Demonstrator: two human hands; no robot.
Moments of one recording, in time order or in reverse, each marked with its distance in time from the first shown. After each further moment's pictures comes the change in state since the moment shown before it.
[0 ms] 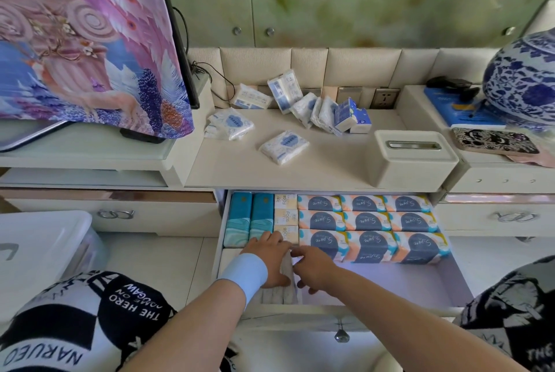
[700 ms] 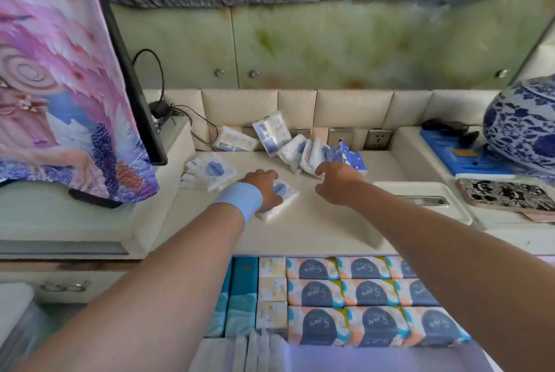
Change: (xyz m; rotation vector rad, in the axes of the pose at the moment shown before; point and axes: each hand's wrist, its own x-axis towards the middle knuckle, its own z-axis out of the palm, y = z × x) left_hand 0.130 -0.053 -0.215 -0.198 0.255 -0.221; right_hand 0.078 -0.140 -0.241 -0.603 0.520 -0.190
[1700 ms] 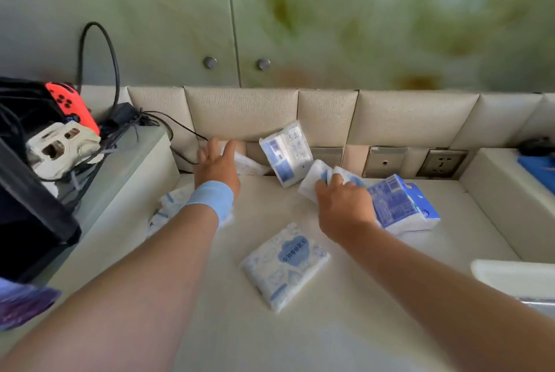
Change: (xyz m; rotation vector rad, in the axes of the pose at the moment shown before) left_hand 0.234 -0.127 0.015 -0.018 0.541 -0.268; right_hand 0.173 -0.025 0.073 -0.512 0.248 -0.173
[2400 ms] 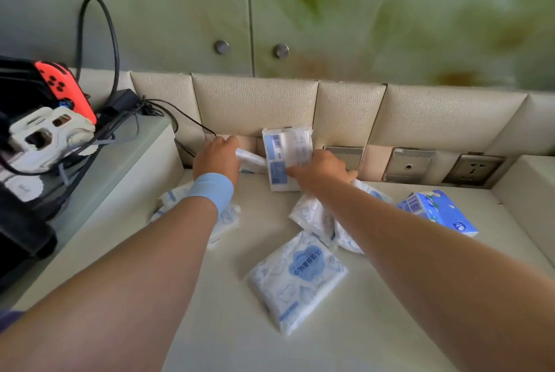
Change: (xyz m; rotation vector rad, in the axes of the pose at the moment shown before) left_hand 0.033 -0.018 0.009 0.060 0.038 0.059; right_hand 0.108 -0.043 0.004 0.712 -0.143 0.453
